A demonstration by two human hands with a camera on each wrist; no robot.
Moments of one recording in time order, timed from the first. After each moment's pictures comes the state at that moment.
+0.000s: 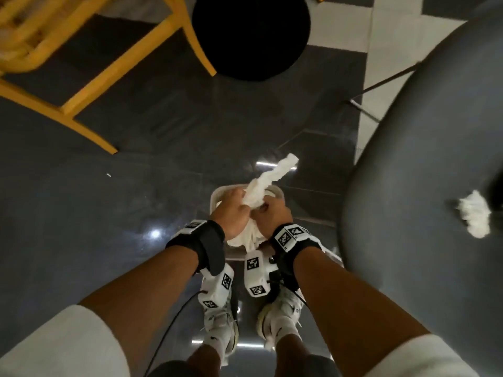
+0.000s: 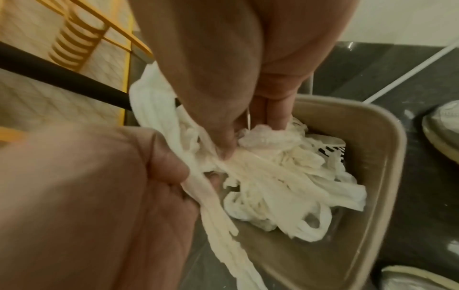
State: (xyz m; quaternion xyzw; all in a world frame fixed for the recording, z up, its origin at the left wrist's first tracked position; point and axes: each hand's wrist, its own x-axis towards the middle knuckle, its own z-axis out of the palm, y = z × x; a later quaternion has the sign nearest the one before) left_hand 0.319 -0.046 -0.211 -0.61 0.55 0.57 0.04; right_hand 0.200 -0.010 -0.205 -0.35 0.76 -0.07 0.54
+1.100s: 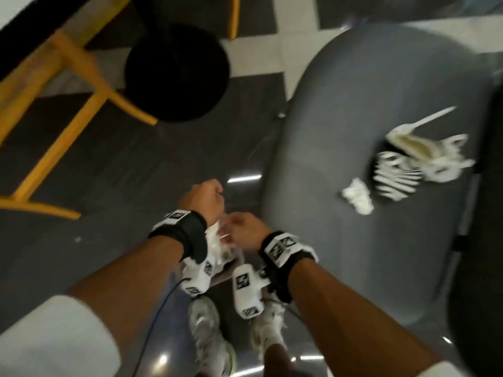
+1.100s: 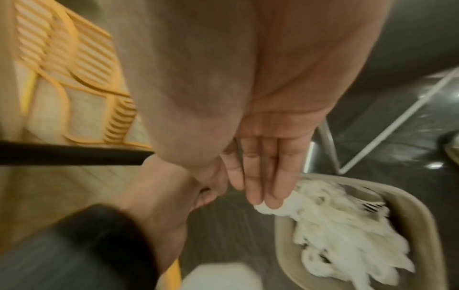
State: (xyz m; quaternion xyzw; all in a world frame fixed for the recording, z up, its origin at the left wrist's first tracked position) left_hand 0.191 -0.102 -0.123 -0.56 0.74 0.34 0.12; right_hand 0.099 0.001 -0.115 -0.27 0.67 -0.16 0.67
